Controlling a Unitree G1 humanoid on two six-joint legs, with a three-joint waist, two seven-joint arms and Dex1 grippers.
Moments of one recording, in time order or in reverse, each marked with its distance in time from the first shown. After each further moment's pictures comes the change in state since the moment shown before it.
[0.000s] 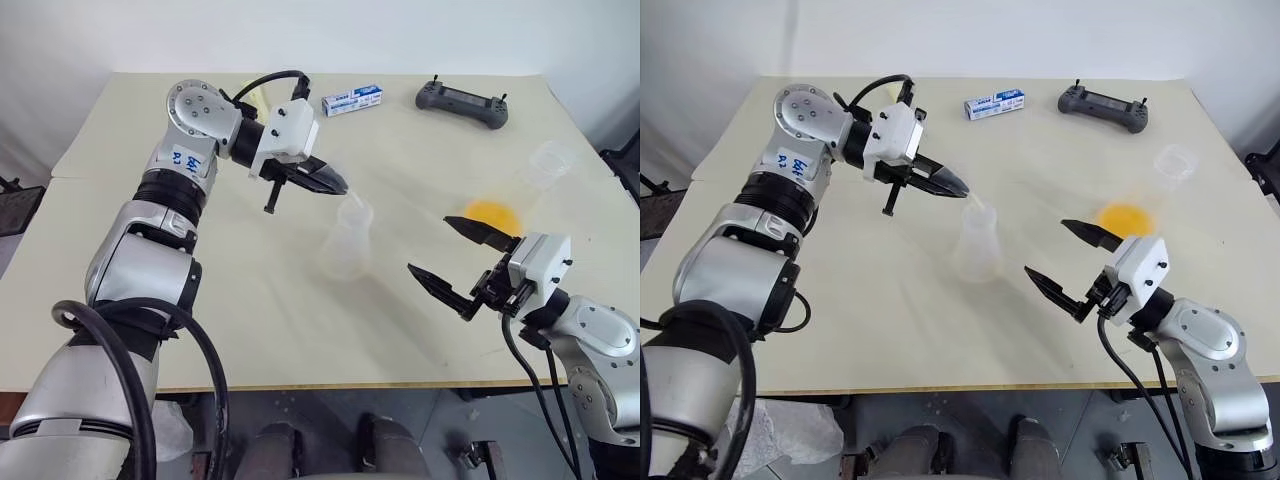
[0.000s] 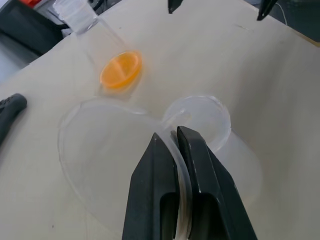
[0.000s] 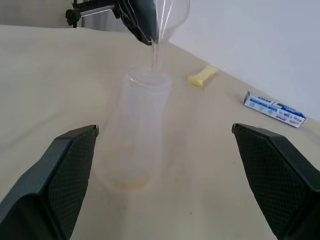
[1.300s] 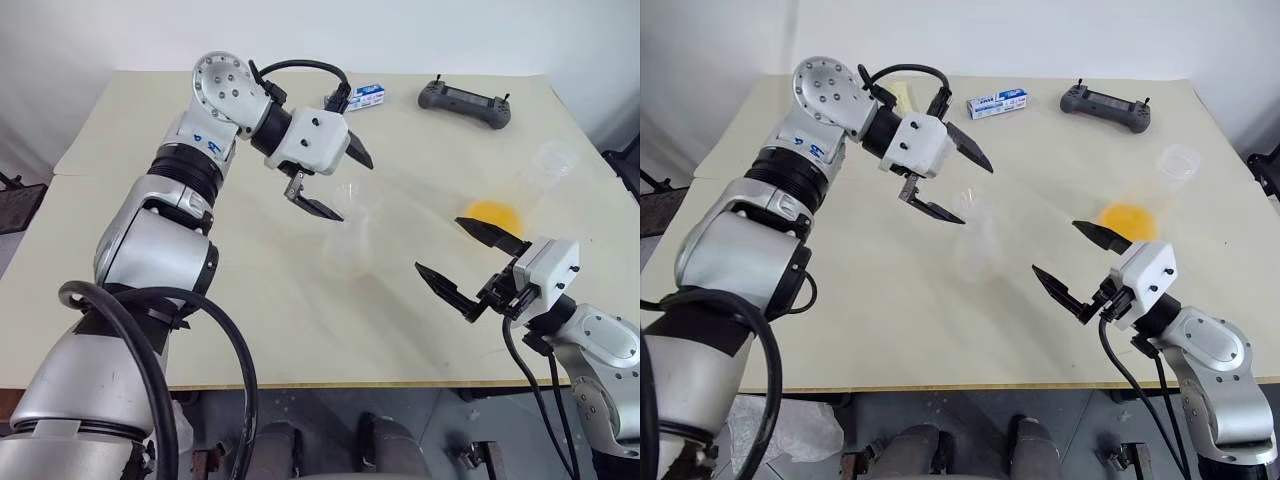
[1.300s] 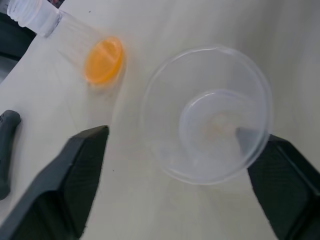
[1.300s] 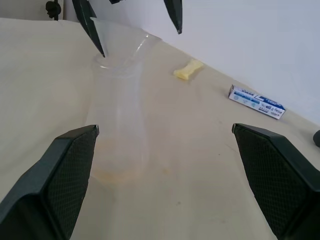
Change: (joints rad) left arm -0.117 -0.056 -0.037 0.116 0.152 -0.177 0.000; right arm 0.051 0.014 -0.028 -0.035 -0.026 -0.006 -0.052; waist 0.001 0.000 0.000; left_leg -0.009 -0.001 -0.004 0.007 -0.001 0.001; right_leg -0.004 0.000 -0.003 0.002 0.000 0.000
